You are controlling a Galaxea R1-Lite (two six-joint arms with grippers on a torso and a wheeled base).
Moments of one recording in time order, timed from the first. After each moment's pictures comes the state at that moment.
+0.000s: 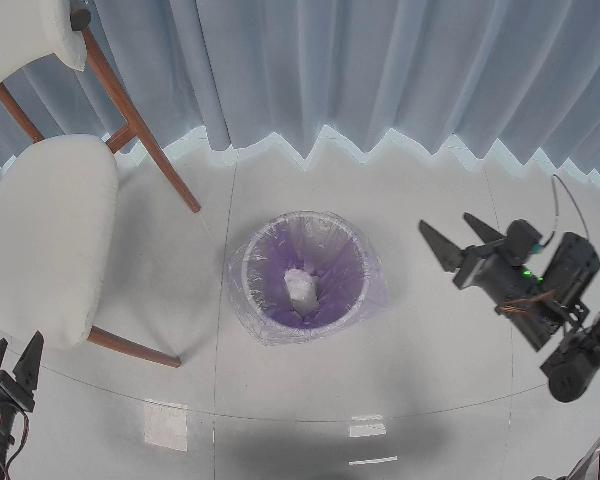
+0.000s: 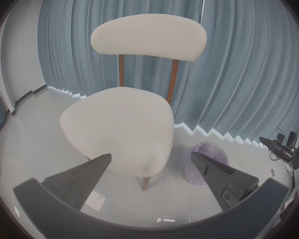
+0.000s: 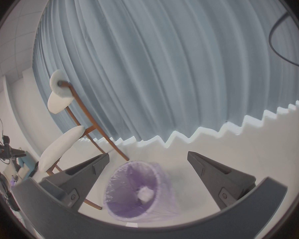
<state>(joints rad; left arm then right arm) 0.10 0.66 -0.02 -0.60 0.02 -0.24 0.46 1.84 -0.43 -1.55 -0.01 0.15</state>
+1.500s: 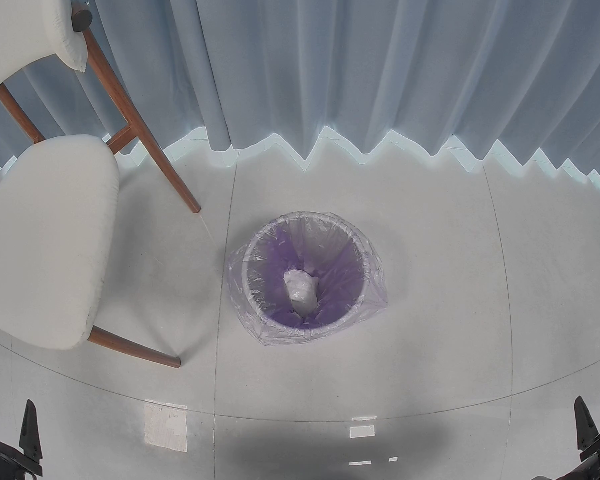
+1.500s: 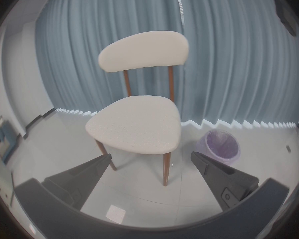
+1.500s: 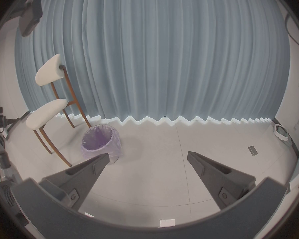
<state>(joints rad) 0.00 0.02 -0.02 -0.04 0.21 -0.05 0.00 0.03 -0.02 -0.01 0.05 -0.01</state>
